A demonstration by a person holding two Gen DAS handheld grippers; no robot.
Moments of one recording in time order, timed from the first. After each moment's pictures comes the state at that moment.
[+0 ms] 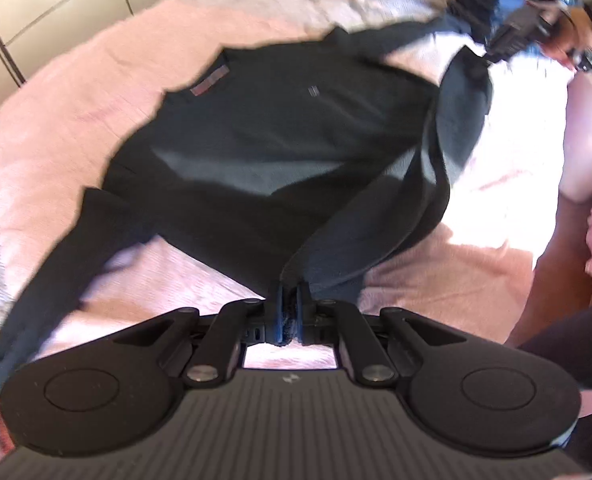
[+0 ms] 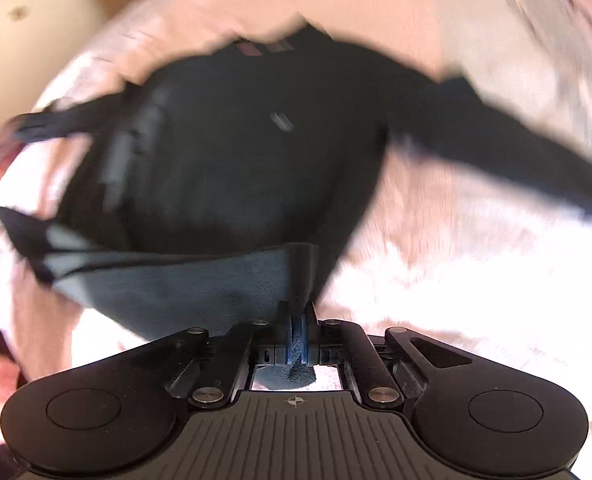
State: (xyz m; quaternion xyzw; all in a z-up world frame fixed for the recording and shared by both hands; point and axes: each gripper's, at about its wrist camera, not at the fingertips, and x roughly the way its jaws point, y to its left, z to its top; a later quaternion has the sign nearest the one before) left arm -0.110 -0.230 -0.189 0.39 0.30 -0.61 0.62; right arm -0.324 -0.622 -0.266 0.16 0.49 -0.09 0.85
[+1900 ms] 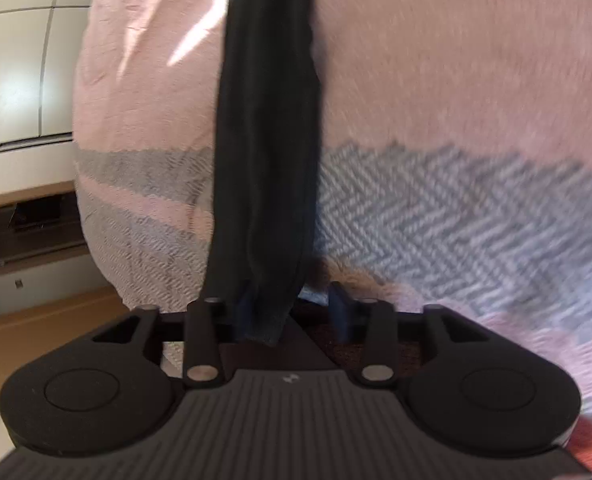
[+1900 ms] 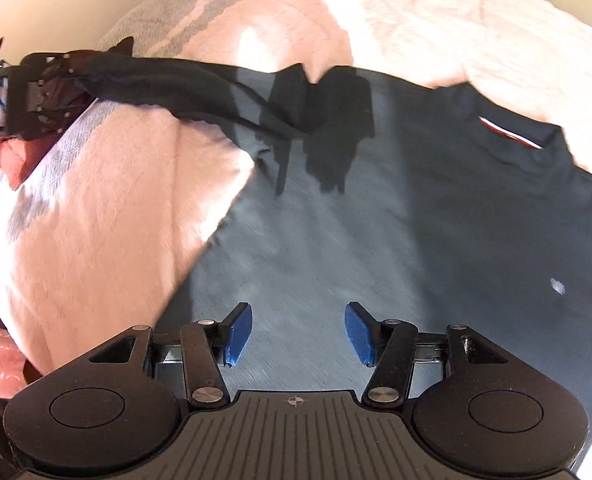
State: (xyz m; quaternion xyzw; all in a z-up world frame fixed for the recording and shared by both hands) left arm 0.182 -0.133 -0.326 0.77 0.08 -0.40 0.49; right arm -0.044 -0.391 -0.262 0.11 0.56 -0.05 0.82
